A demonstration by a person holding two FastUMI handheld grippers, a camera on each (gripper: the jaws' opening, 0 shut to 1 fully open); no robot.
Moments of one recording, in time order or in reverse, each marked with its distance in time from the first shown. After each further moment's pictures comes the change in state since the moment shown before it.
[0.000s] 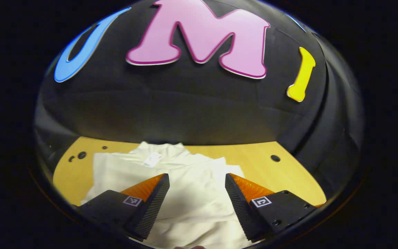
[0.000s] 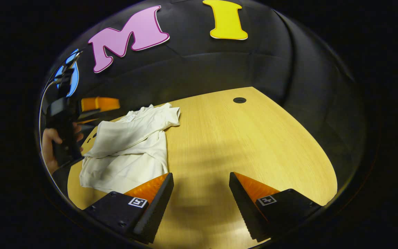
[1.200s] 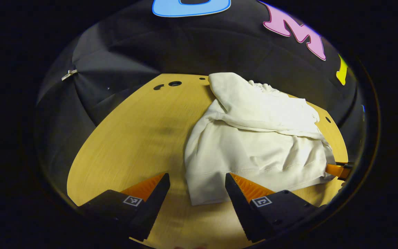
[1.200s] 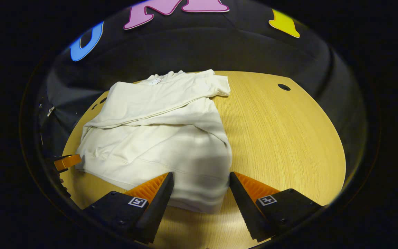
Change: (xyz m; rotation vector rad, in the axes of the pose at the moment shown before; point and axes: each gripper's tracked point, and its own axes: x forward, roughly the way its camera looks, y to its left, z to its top) left arm -0.132 0.229 -0.205 -0.163 0.337 0.275; right arm 0.047 0.104 -0.073 -0.181 0.211 0.008
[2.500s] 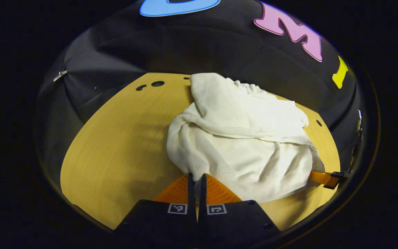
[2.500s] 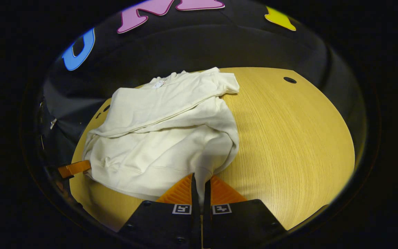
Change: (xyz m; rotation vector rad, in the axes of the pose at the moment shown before) left arm -0.007 -0.052 0.032 -0.030 0.005 -0.097; right arm 0.003 0.035 0.024 0.106 -0.026 0.077
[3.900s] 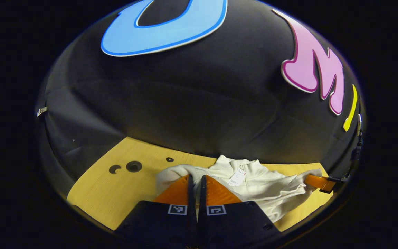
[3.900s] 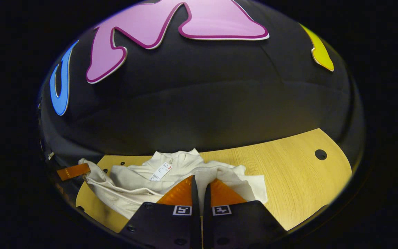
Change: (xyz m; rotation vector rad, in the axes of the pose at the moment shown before) left arm 0.107 -0.038 0.263 0.022 -0.373 -0.026; right arm 0.116 0.042 0.268 -0.016 -0.391 0.031
